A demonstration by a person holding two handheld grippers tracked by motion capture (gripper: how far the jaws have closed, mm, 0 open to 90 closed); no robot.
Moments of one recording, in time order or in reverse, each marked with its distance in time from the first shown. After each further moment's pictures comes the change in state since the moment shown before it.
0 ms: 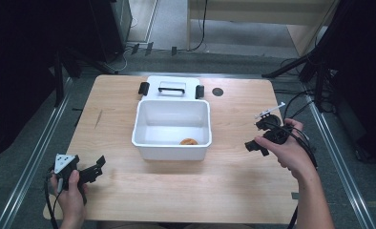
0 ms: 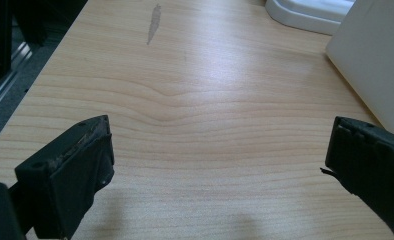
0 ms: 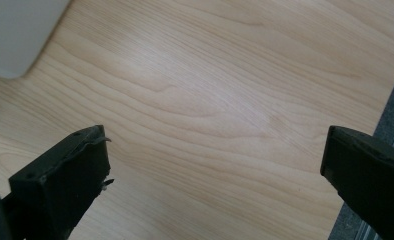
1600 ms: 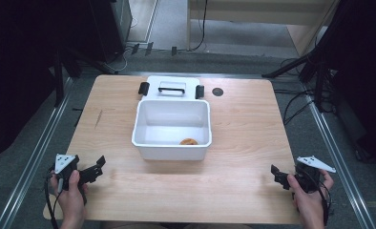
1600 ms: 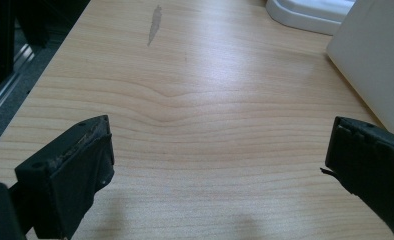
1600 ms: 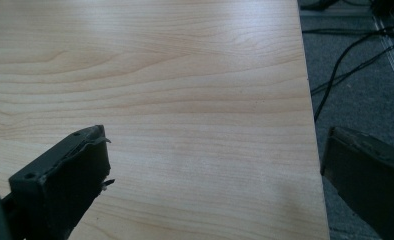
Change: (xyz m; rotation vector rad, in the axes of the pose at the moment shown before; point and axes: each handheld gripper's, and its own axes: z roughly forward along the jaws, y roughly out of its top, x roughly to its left) left arm -0.001 0.000 0.000 -0.003 0.006 0.005; right arm -0.043 -0.167 0.052 -0.466 -0.045 0.363
